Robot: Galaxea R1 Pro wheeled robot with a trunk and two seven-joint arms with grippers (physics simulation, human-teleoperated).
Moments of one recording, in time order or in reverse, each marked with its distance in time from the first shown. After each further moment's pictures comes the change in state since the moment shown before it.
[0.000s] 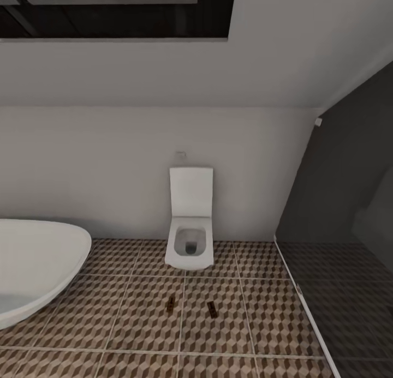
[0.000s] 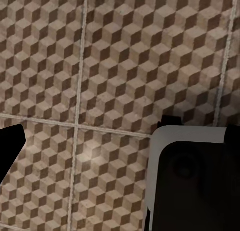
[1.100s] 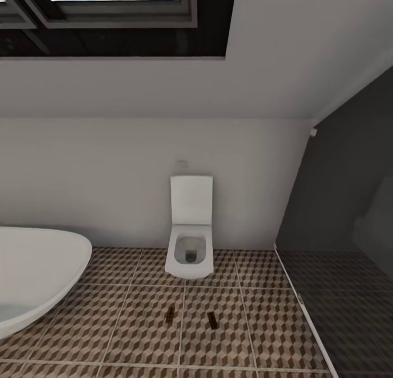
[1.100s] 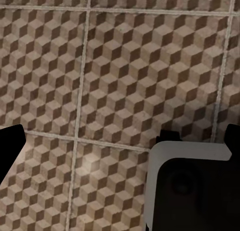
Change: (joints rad) left arm 0.000 0.000 -0.001 0.000 0.000 0.001 0.000; right arm 0.000 0.002 0.000 0.000 0.000 0.000 0.000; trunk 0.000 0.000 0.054
